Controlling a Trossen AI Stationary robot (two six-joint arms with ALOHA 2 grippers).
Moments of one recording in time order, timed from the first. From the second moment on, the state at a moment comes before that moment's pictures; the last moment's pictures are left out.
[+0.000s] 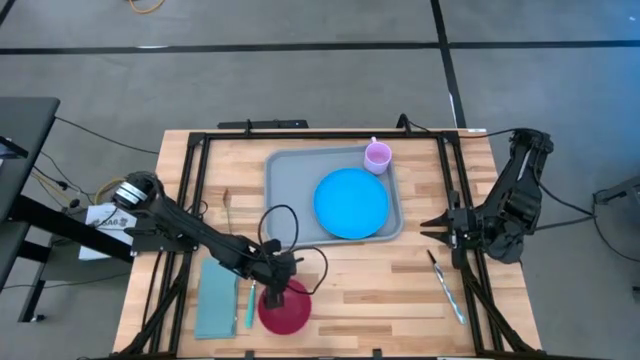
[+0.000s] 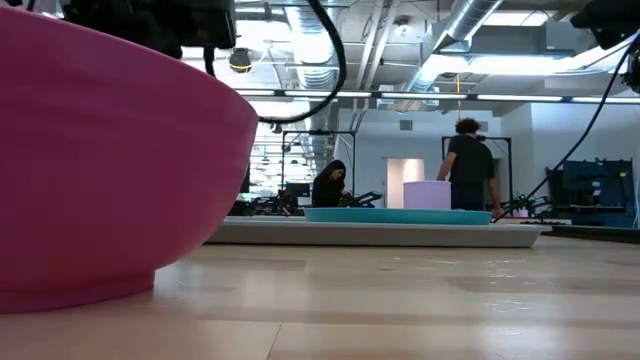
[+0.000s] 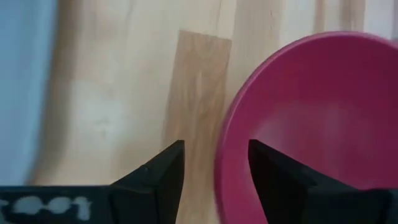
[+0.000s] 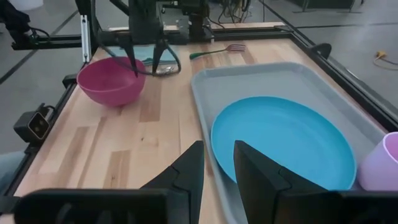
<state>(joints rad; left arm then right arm) -0.47 1.66 1.02 -0.45 -0.11 -0.62 1.05 0.63 0.69 -0.86 0.97 0.68</state>
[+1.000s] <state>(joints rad) -0.15 1.75 1.52 -0.49 -0.47 -0.61 1.05 0.63 0.69 -0.85 0.97 0.67</state>
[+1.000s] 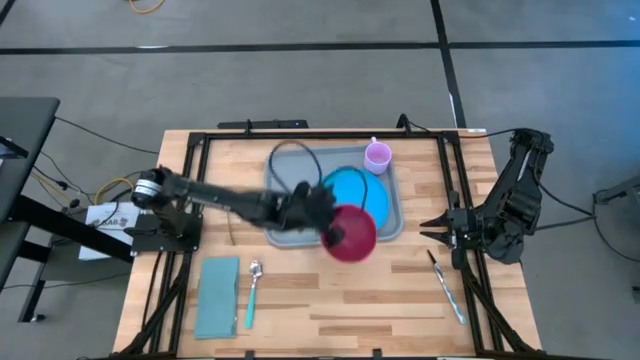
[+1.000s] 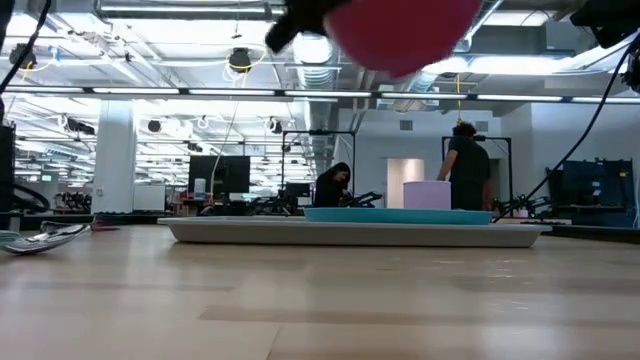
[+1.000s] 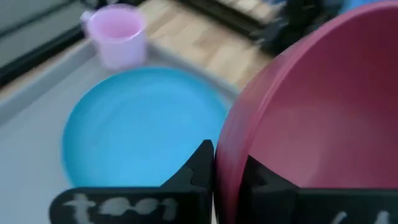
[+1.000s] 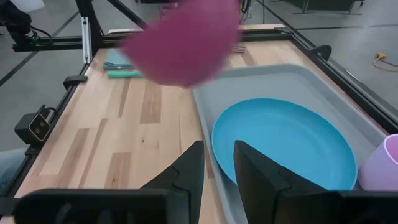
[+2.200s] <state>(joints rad) 0.20 2.08 1.50 -0.31 -0.19 -0.55 1.04 0.57 0.69 -0.85 0.99 0.57</state>
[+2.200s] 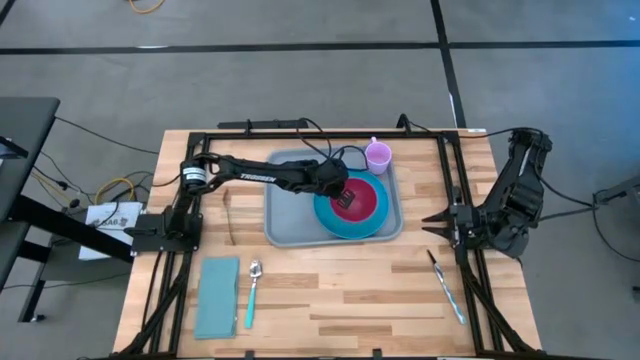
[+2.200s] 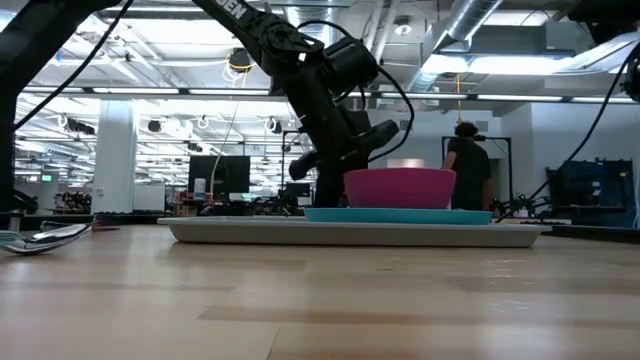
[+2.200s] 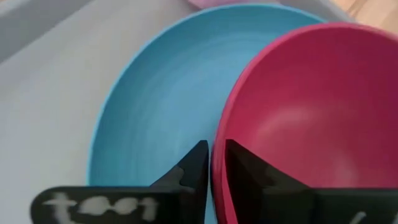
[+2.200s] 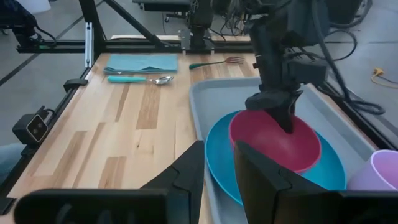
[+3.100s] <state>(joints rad) 0.20 2.07 1.77 -0.59 -0.21 -0.47 1.04 0.56 0.69 -0.81 1.00 0.50</state>
